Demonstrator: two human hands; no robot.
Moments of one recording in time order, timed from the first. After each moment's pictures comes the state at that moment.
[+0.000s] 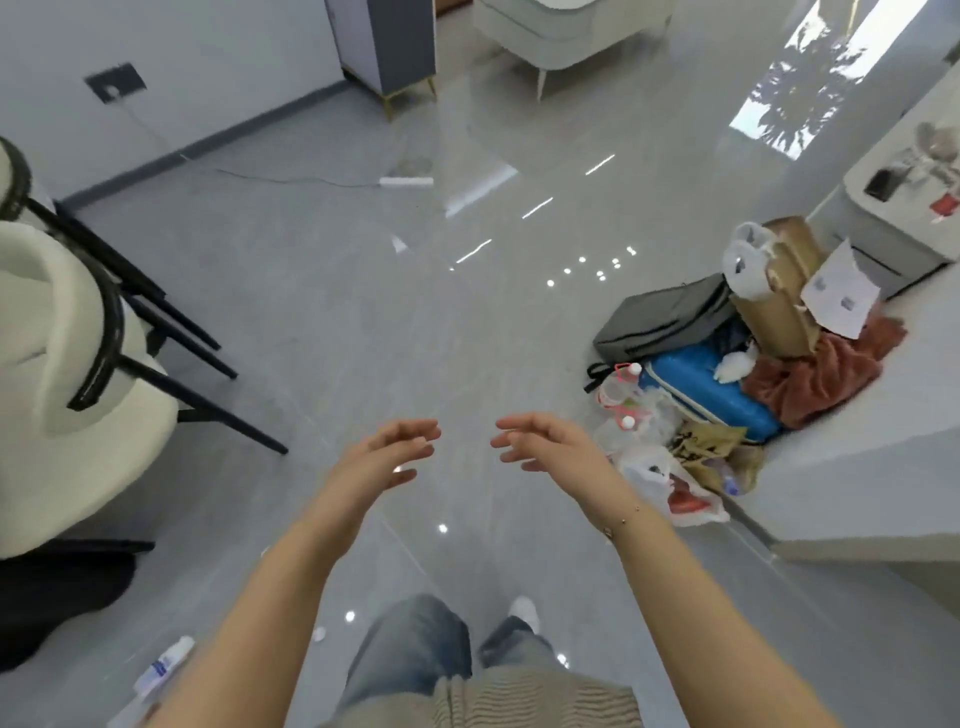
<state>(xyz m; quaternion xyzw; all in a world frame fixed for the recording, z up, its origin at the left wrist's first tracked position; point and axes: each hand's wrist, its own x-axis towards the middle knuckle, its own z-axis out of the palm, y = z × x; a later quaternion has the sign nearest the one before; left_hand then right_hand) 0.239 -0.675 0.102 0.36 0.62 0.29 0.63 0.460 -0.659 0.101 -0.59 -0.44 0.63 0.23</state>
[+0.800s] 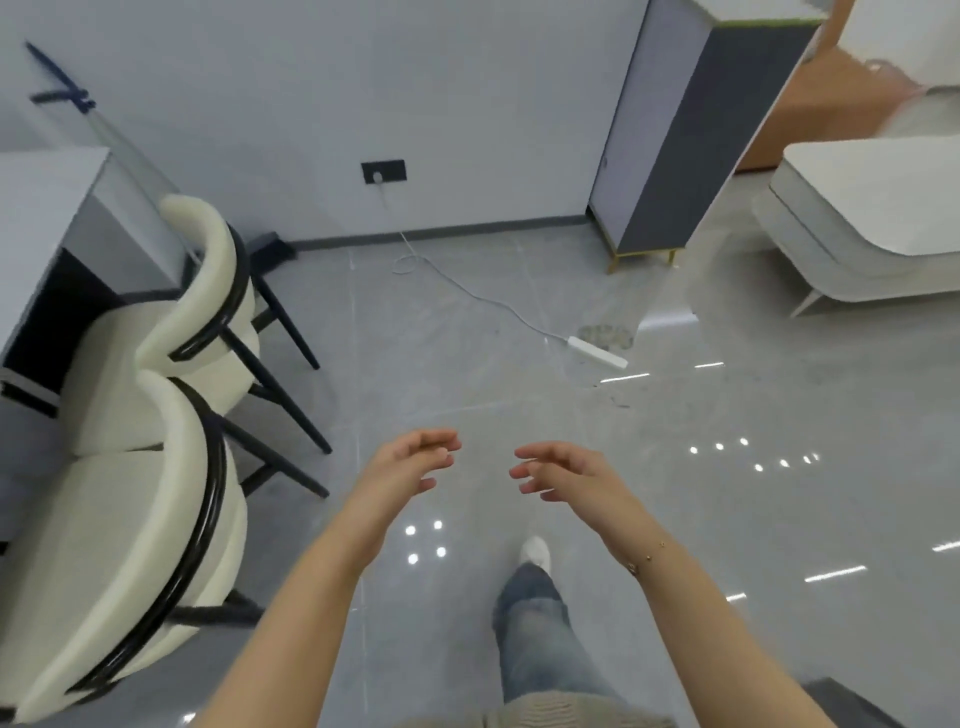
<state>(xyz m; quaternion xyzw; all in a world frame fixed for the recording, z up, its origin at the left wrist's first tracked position) -0.029 -0.153 0.115 0.21 0.70 0.47 0.50 0.154 -0.043 0.119 -0.46 -0.60 0.65 0.07</state>
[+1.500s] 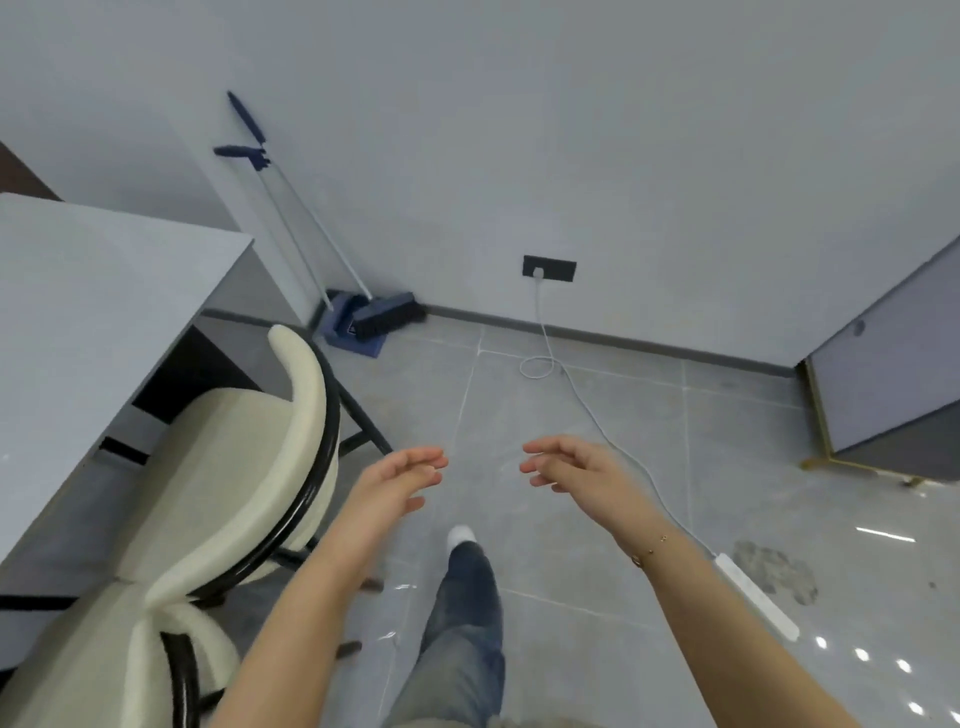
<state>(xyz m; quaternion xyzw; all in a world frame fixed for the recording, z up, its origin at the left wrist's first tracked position) -0.456 0.166 0.104 0.02 0.74 0.56 0.37 -0.343 0.363 0.111 -0.33 -0.70 0.64 -0.07</state>
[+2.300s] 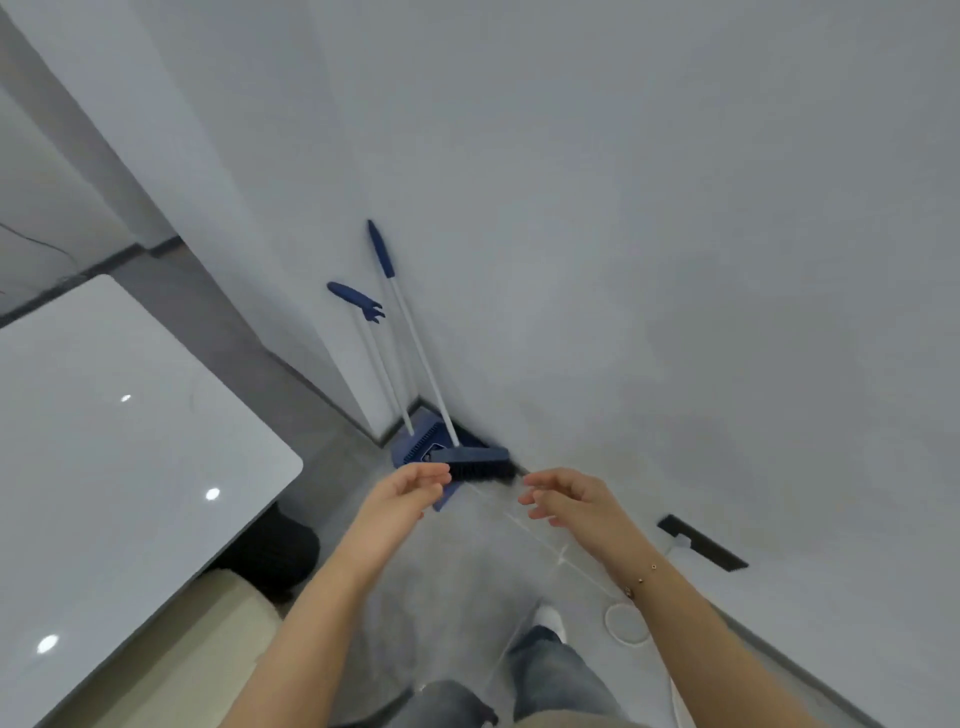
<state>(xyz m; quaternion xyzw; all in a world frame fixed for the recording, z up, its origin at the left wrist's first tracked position) -1.037 0.354 0.094 -0.10 0.77 0.58 0.25 -1.000 0.568 0.091 -0.20 -0.73 0.62 -0.20</state>
